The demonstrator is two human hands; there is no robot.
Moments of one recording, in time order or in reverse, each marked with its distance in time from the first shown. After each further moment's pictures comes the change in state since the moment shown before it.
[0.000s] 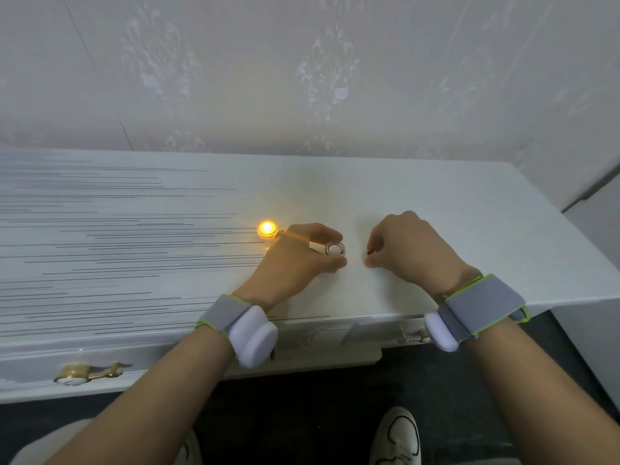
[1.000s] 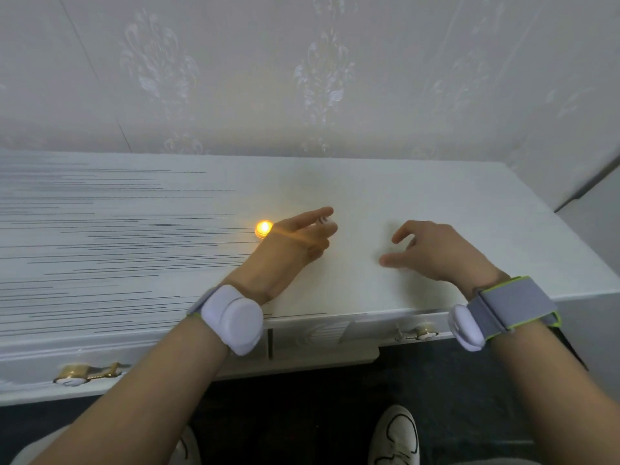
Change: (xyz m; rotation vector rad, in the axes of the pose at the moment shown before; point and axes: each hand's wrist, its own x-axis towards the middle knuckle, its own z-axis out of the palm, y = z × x) left_hand -0.003 0.014 -0.009 -0.680 -0.079 -0.214; right_hand -0.015 0.031 -0.016 0.212 -0.110 0.236
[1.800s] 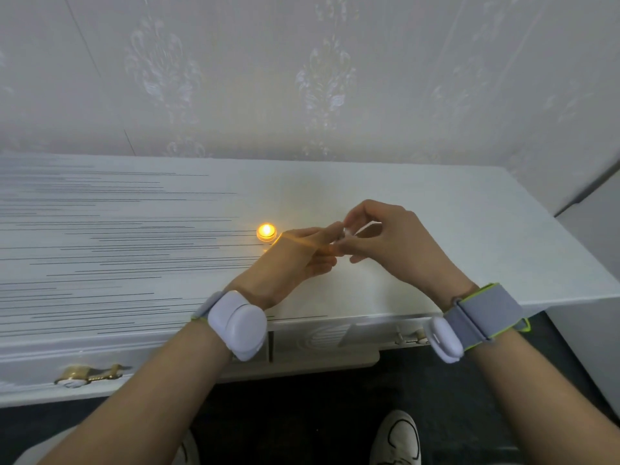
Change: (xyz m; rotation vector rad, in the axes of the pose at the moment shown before) left_hand -0.004 0.000 0.005 0.058 -0.033 -0.071; right_hand -0.019 -0.047 0.010 0.535 0.061 -0.373
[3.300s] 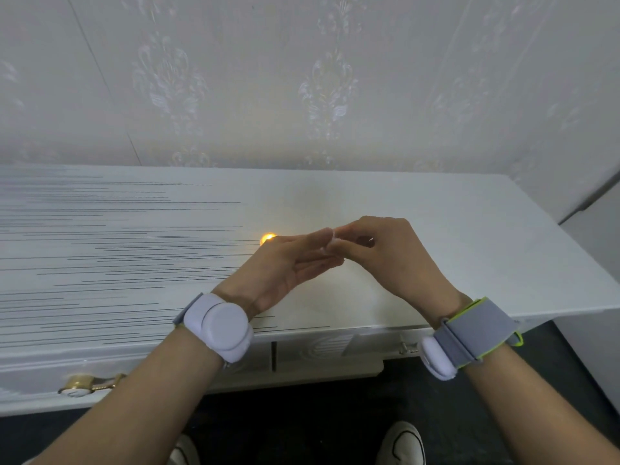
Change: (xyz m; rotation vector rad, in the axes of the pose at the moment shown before) left_hand -0.004 0.008 -0.018 -0.284 -0.065 -0.030; right_hand 0.002 -0.003 0.009 -0.229 0.055 -0.167
